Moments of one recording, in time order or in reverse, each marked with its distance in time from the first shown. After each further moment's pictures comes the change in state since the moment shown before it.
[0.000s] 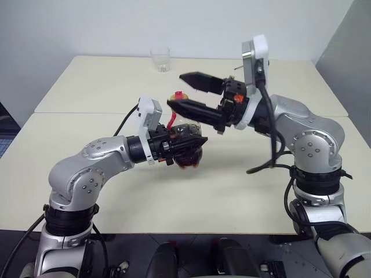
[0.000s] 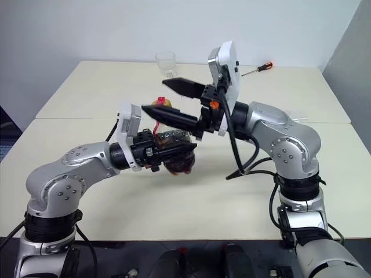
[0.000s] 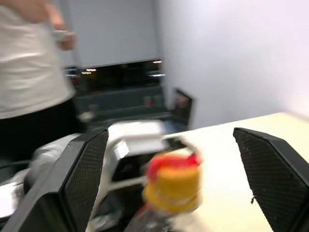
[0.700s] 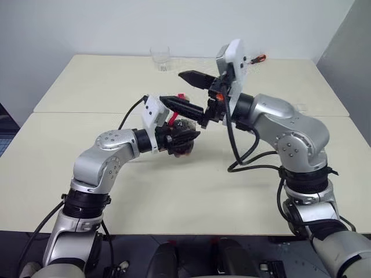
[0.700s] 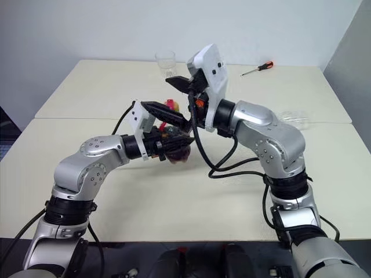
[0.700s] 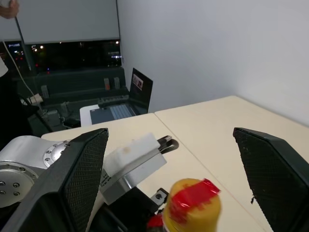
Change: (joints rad) left arm -0.094 -0.045 -0.112 0.246 0.310 -0.200 -0.091; right arm -0.021 0.059 0.119 0.048 -0.189 -0.017 -0.077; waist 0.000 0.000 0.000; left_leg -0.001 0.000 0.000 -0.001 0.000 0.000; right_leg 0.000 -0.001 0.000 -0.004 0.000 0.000
